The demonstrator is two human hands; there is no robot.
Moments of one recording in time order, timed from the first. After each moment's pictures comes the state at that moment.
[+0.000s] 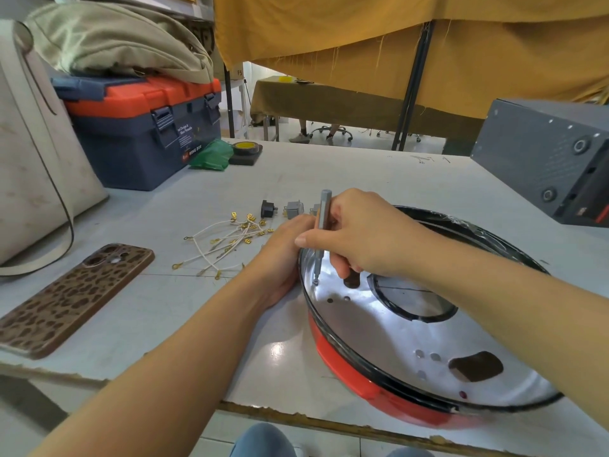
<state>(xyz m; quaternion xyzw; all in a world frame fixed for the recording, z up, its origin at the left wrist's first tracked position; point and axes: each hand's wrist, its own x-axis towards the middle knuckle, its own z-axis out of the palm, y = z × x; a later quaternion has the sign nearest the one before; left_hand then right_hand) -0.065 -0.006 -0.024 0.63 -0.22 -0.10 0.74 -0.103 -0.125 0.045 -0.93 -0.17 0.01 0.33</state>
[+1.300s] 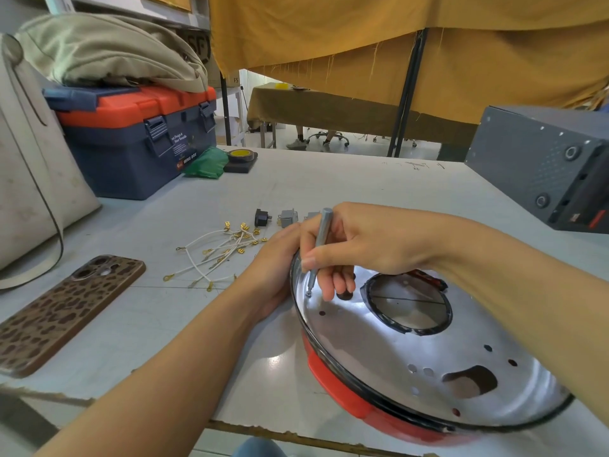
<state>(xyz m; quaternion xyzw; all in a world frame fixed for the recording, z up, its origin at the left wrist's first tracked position) -0.064 -0.006 -0.020 0.62 -0.18 -0.13 0.75 -0.091 -0.143 0.058 -0.86 -0.29 0.20 0.37</state>
